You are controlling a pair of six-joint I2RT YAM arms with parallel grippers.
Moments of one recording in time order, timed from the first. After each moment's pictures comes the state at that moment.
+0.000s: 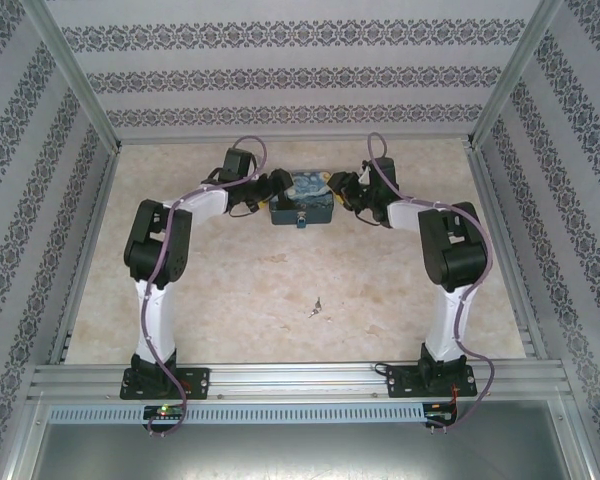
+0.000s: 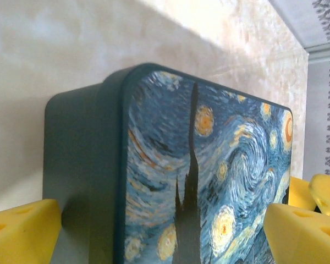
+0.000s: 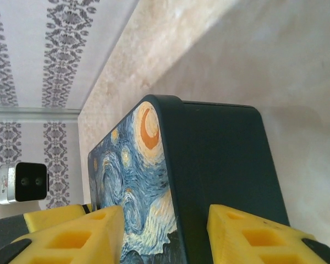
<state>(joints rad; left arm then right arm) -0.29 2.07 1.41 -0.09 0.47 -0.79 0.23 1.97 1.11 0.31 -0.53 1.04</state>
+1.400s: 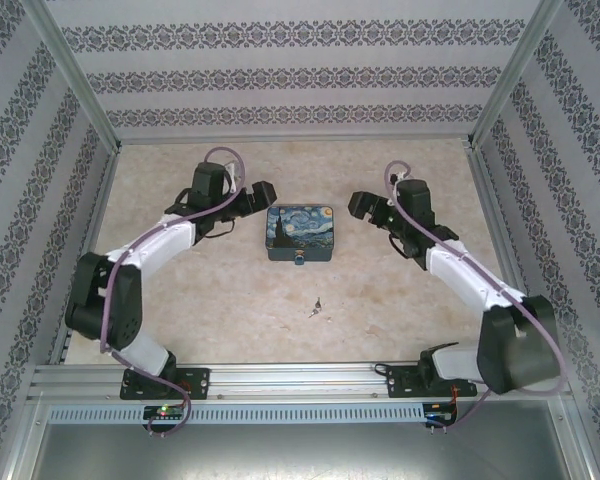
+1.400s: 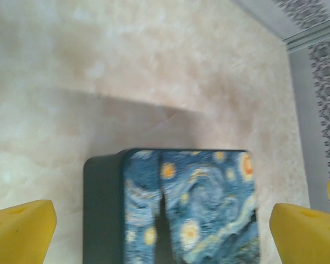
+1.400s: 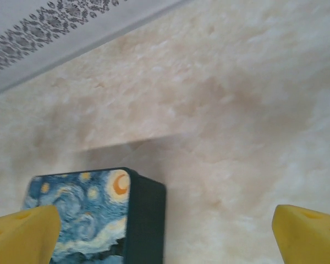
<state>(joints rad) -0.28 1.57 1.07 -0.10 0.35 -0.63 0.27 1.29 0.82 -0.12 -0.08 0.49</state>
